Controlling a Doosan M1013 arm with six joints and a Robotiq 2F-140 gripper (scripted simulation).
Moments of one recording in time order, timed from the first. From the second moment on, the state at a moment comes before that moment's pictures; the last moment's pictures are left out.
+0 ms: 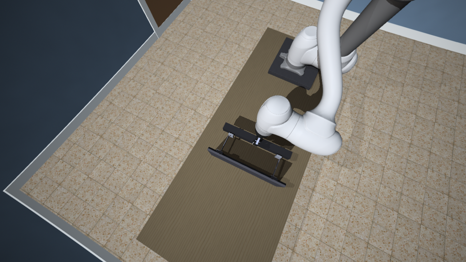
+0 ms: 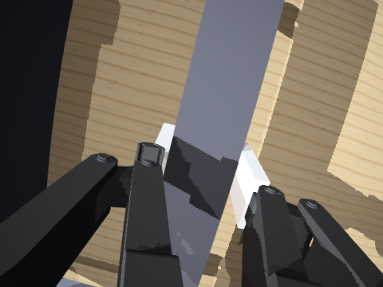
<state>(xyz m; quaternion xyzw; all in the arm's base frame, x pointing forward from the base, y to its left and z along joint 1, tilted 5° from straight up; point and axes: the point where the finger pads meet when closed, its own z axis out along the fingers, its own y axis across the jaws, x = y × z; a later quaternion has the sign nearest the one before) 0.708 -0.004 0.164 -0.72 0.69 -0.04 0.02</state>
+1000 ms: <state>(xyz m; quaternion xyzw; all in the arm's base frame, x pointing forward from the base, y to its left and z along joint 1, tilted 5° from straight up) 0.715 -0.003 0.155 -0.72 0.69 -0.04 0.02</state>
